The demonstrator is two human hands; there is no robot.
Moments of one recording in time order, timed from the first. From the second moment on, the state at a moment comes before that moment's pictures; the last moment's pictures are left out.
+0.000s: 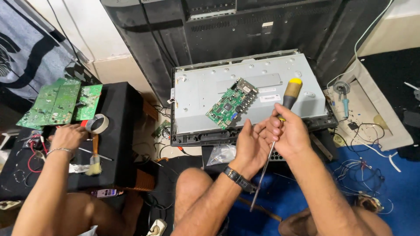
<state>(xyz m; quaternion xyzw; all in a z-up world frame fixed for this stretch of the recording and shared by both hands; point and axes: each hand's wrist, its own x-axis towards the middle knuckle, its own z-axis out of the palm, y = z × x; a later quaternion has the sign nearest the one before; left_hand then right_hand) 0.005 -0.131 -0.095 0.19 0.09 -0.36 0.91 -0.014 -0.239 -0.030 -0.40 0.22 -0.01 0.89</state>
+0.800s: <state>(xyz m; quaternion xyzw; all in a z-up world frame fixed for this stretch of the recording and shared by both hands) 0.005 -0.153 -0.104 0.05 0.16 -0.29 0.94 0.006 -0.203 -0.015 -0.57 0.24 -0.18 0.76</state>
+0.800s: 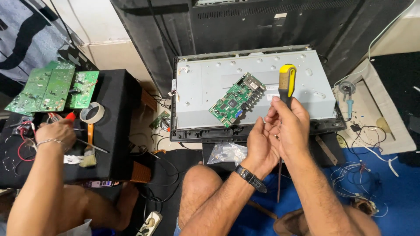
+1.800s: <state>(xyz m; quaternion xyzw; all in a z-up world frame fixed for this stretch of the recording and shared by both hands) 0.010 -0.136 -0.098 0.04 0.07 -0.32 0.94 -0.019 -0.221 0.033 -0.57 0.10 -0.16 0.80</state>
